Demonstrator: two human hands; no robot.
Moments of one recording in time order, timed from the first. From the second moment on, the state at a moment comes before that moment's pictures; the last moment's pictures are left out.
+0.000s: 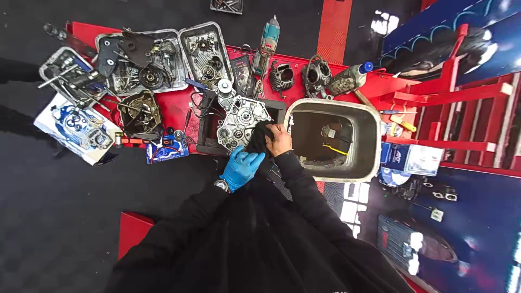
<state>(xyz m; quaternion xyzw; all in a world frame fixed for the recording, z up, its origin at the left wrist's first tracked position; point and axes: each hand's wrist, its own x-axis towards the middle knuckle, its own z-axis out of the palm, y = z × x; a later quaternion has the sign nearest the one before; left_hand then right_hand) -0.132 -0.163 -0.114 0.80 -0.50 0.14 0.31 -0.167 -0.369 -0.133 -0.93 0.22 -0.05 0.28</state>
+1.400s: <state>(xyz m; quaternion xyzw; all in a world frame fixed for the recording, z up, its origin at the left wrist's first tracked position) -0.150 -0.055 -0.109 0.70 -0.62 -0.09 0.35 -0.263 -0.242 -0.171 -0.87 0.19 0.03 0.46</state>
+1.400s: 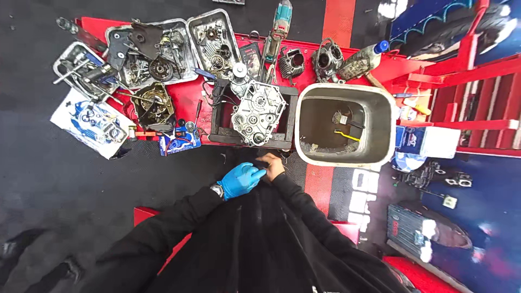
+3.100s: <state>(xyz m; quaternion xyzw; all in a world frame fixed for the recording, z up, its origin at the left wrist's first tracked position) -0.008 0.029 -0.098 0.68 0.15 -0.18 0.69 -0.112 -0.229 -0.020 -0.96 0.21 -0.01 0.17</state>
